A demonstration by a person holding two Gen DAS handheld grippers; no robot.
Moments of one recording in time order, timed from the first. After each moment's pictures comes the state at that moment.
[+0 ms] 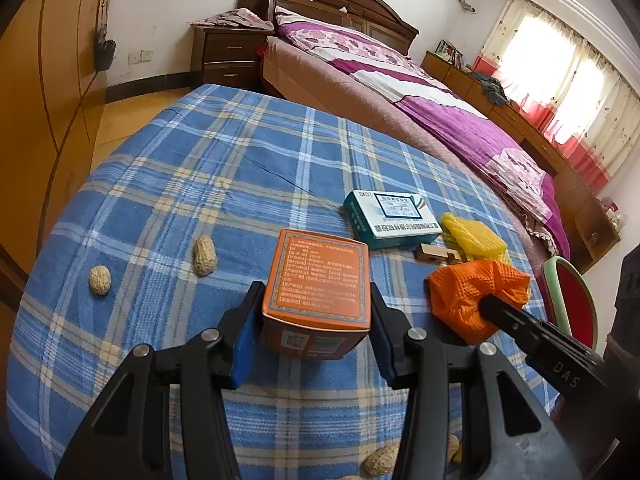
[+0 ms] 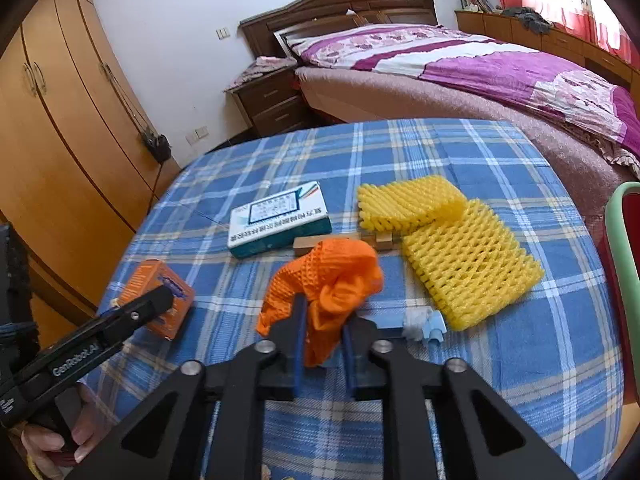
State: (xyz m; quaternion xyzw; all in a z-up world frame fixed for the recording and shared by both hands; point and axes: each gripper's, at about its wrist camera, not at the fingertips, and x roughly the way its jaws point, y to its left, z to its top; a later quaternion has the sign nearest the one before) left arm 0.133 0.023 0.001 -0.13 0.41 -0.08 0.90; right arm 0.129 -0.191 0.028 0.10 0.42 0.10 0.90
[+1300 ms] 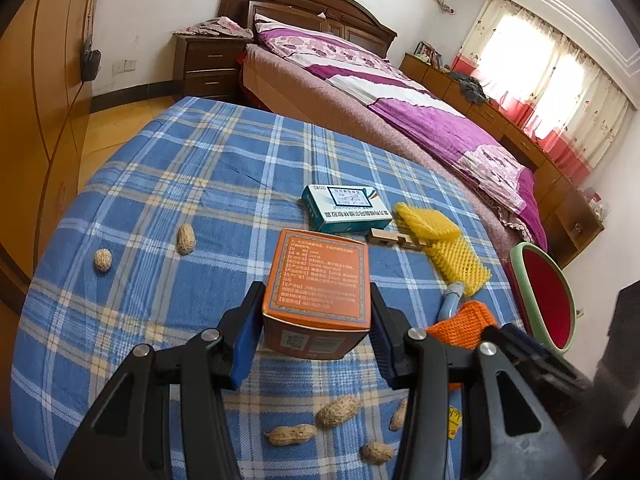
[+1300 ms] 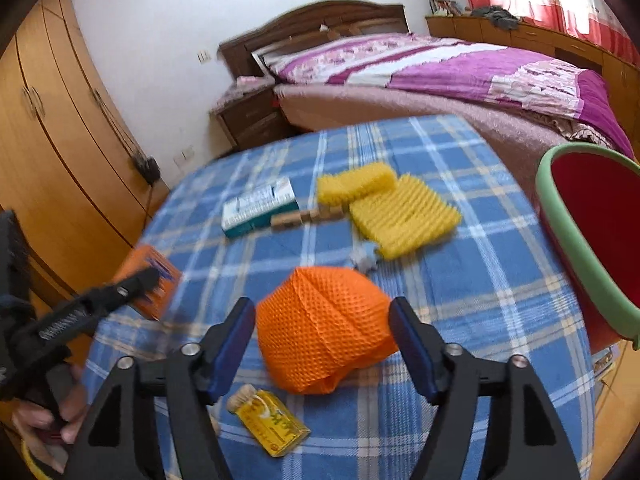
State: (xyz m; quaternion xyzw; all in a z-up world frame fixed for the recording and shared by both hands) left arm 0.097 0.009 0.025 -0.13 0.40 -0.11 0.90; right arm 0.064 -0.217 0.036 0.13 0.41 0.06 0.90
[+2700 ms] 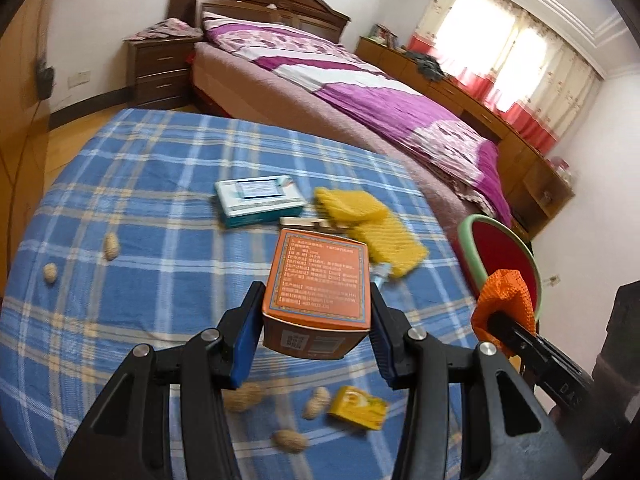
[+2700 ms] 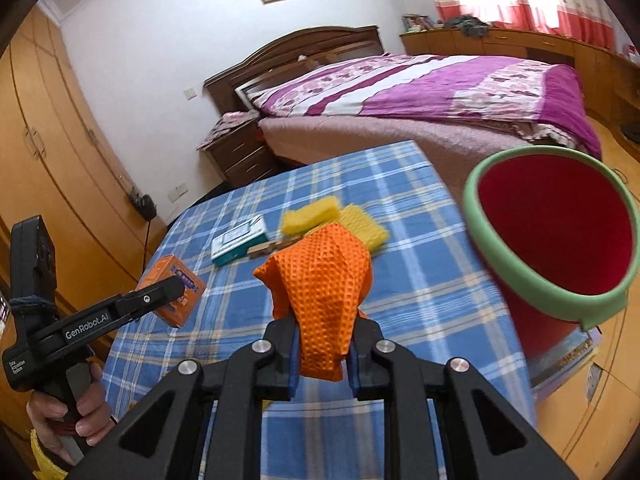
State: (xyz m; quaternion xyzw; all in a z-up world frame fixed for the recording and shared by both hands) left arm 0.086 -0.053 0.052 -0.10 0.41 -0.19 0.89; right arm 0.005 -0.279 0.076 0.17 0.35 0.03 0.92
